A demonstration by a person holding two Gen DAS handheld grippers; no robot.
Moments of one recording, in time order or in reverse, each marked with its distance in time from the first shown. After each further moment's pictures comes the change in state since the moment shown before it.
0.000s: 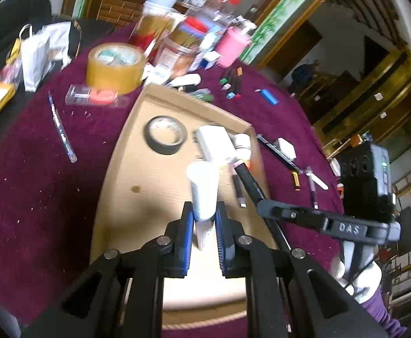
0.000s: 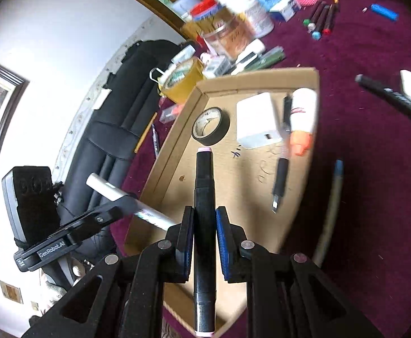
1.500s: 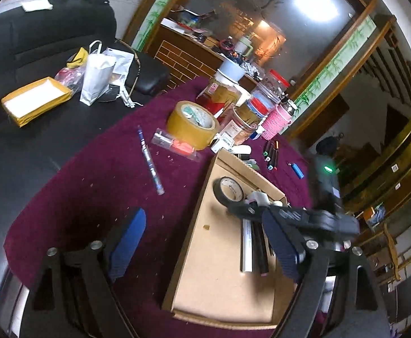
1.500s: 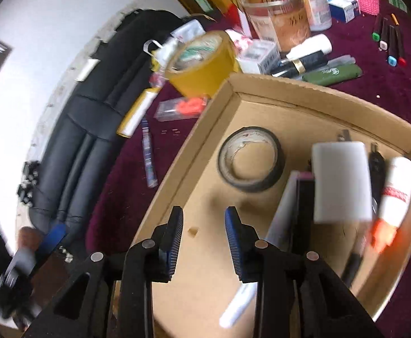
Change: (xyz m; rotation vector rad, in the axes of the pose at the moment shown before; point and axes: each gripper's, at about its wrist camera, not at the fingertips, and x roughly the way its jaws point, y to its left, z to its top) left arm -0.089 0.058 -0.030 -0.207 -0.347 0.096; right arm 0.103 0.046 0.074 -0.097 0.120 -0.157
